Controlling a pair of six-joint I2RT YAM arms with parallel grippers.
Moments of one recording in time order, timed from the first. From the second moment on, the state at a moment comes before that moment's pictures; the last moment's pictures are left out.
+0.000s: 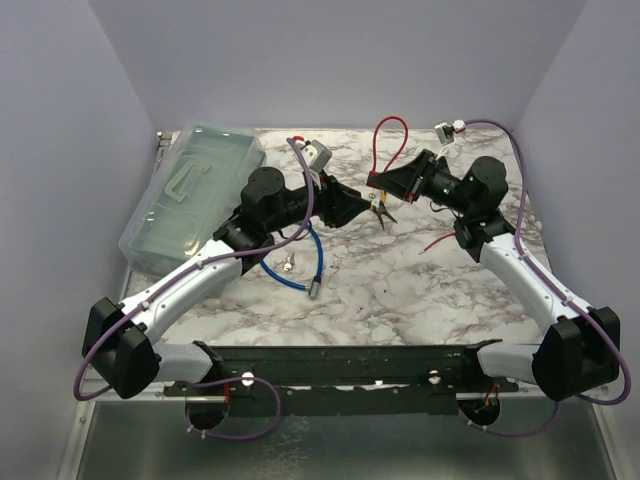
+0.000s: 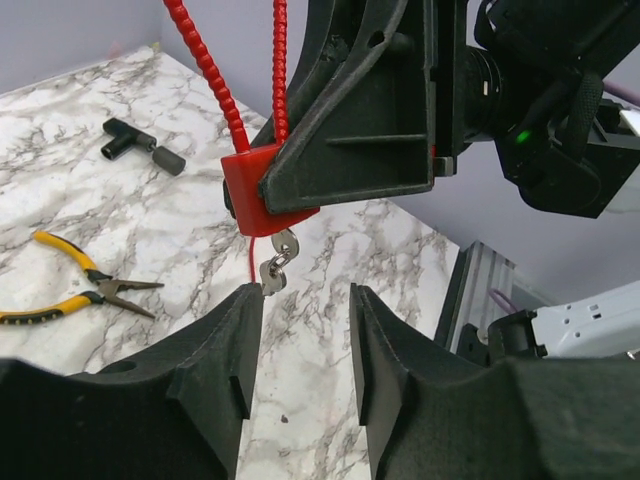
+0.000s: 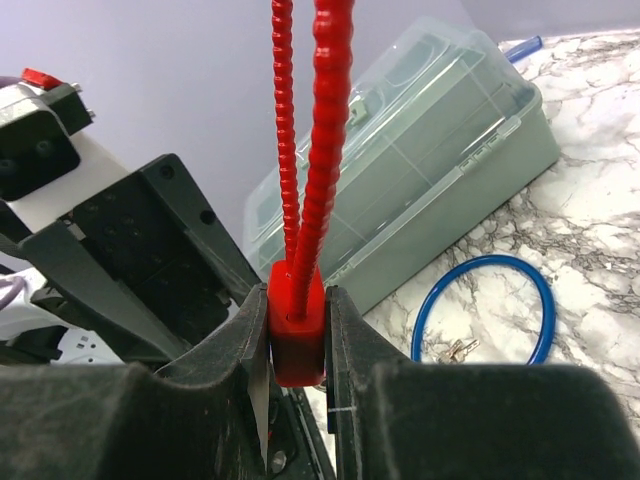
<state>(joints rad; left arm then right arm) -0.69 1.27 1.07 0.23 0.45 -0.37 0.29 1.26 0.95 0.45 -0.76 0.82</state>
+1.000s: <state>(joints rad) -0.70 1.40 1.11 0.38 0.43 -0.56 0.28 1.26 0.95 0.52 -0.78 0.89</state>
